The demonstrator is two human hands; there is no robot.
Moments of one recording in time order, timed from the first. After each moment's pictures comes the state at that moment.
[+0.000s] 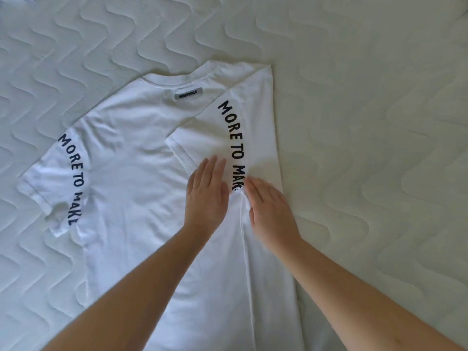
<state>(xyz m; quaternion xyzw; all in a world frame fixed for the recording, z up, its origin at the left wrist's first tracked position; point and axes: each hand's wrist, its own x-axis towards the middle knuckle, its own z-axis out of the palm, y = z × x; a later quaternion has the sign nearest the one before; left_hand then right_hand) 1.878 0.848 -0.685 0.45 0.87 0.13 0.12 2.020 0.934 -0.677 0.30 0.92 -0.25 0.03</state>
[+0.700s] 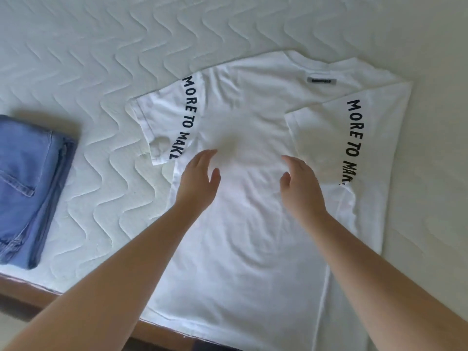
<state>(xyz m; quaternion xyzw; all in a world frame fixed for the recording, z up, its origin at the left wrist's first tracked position) 1.762 0.644 -0.663 0.23 0.92 0.25 0.17 1.891 0.834 -0.650 0.32 0.88 -0.36 0.04</state>
